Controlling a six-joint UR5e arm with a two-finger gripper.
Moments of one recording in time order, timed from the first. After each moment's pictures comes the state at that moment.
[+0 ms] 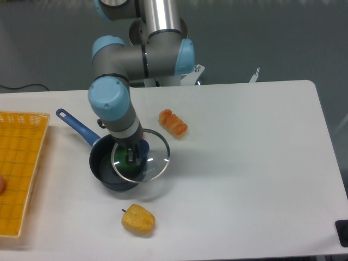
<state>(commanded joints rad) 2.13 -1.88 -1.62 -1.27 1.65 1.57</state>
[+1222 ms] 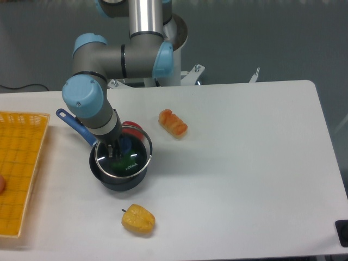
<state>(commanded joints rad) 2.09 -1.89 -1.65 -1.26 1.65 1.51</state>
